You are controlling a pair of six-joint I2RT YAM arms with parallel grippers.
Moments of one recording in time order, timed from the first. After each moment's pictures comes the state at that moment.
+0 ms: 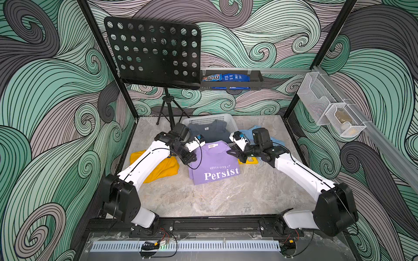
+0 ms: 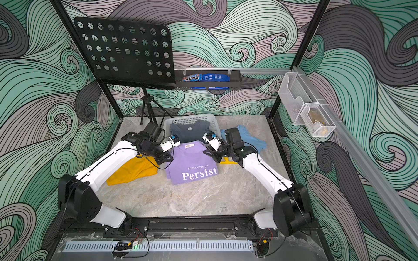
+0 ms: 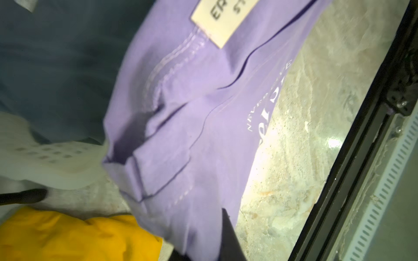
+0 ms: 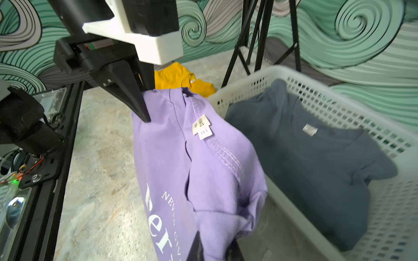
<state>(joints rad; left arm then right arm) -0.41 1.48 1.36 -1.02 0.35 0.49 0.38 1.35 1.03 -0.32 -0.64 -0.42</state>
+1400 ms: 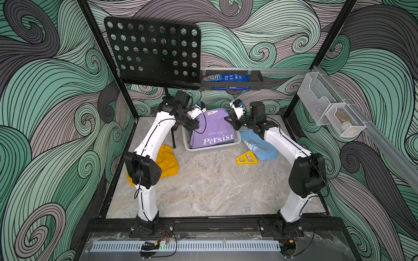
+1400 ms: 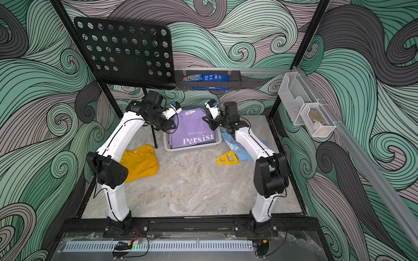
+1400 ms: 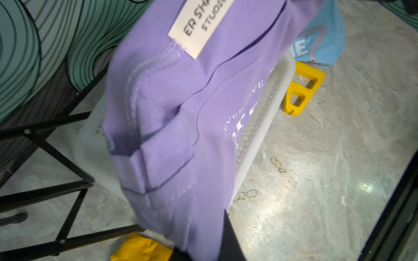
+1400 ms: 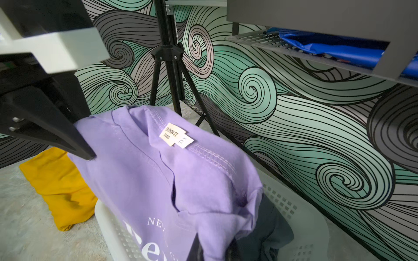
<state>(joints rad) -0.33 1.95 2.16 -1.26 0.34 0.43 0.28 1.78 1.52 -0.20 -0.56 -0.24</state>
